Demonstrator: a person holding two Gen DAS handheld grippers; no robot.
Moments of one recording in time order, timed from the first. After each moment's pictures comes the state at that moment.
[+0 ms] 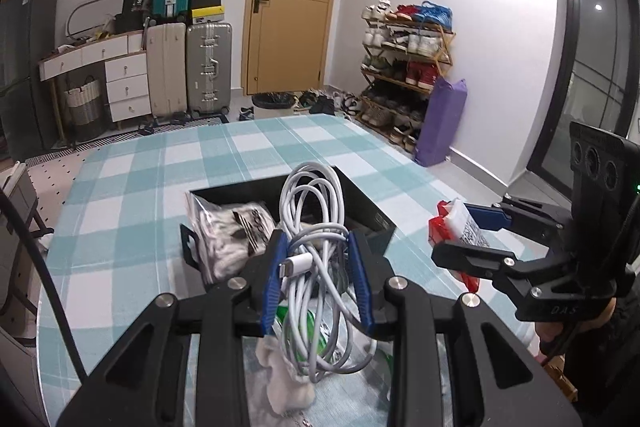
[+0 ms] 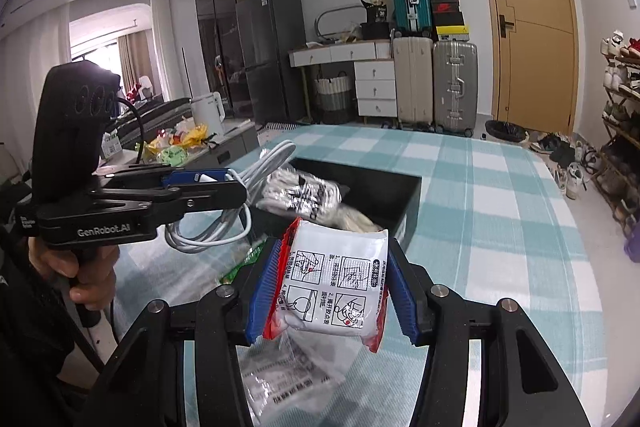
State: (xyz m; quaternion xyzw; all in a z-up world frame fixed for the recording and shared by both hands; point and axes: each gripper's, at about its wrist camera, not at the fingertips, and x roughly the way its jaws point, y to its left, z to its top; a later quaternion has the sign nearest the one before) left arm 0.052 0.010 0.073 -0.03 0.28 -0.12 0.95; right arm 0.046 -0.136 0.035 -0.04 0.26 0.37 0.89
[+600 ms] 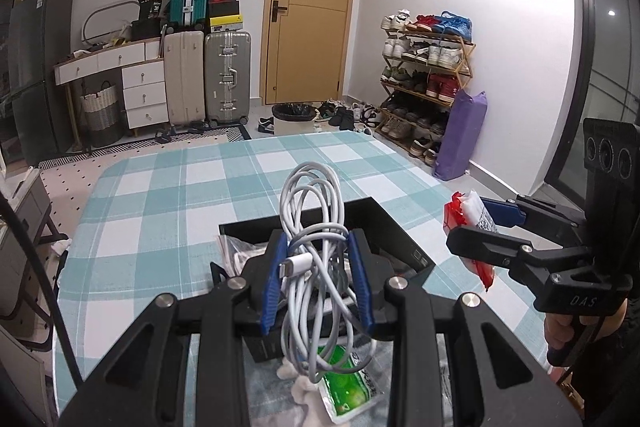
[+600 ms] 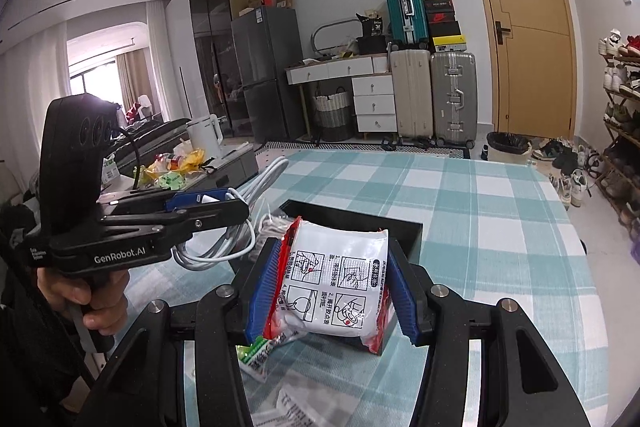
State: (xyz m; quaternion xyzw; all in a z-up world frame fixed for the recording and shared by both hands) left arm 0.085 0.027 0.080 -0.03 0.27 -0.09 0.96; right arm 0.087 -0.122 0.057 -0.01 0.24 0.37 0.90
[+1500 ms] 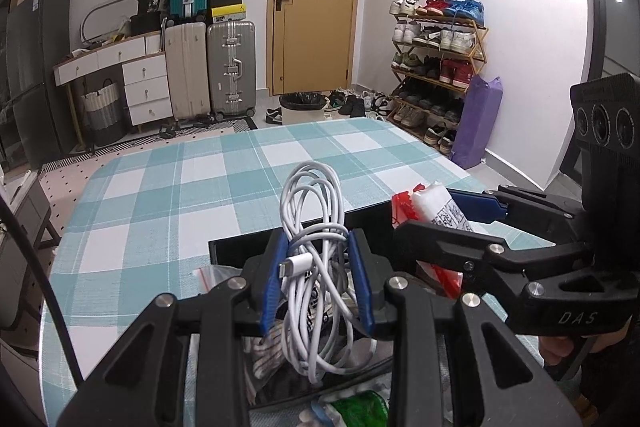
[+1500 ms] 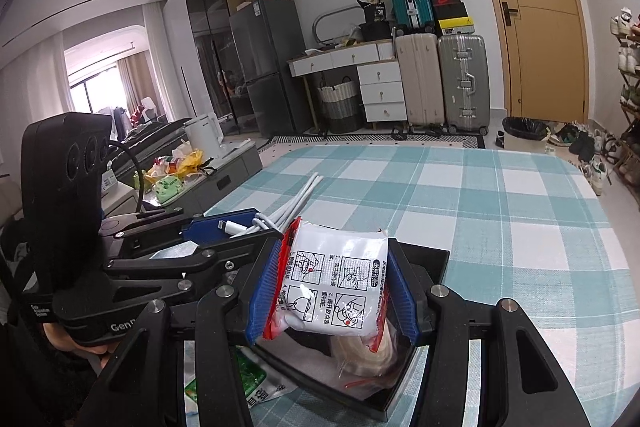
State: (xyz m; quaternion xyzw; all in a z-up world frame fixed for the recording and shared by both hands) left arm 0.143 0.022 0.048 -0.01 0.29 -0.07 0.96; right arm 0.152 -0.078 0.033 0.00 0.27 0.39 0.88
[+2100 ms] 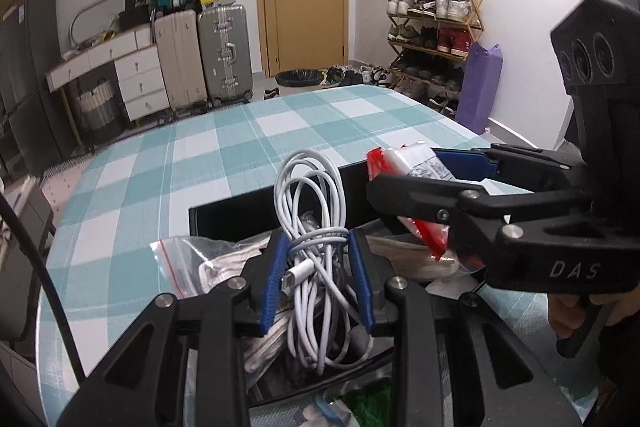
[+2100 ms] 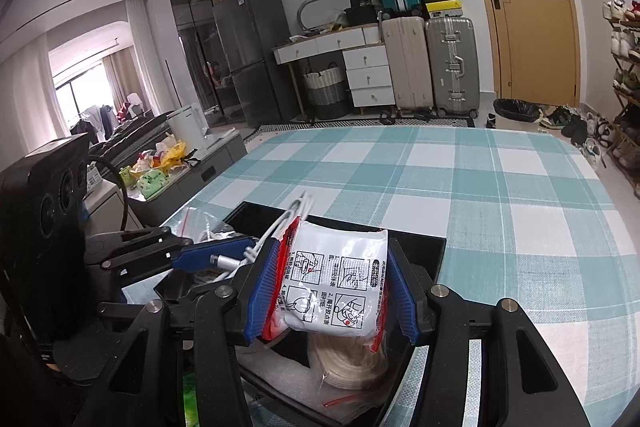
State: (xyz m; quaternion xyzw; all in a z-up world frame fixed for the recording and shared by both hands) left arm 0.146 0.014 0.020 0.02 0.32 -0.07 0.94; right arm 0.174 -0.071 0.010 0.00 0.30 0.36 0.88
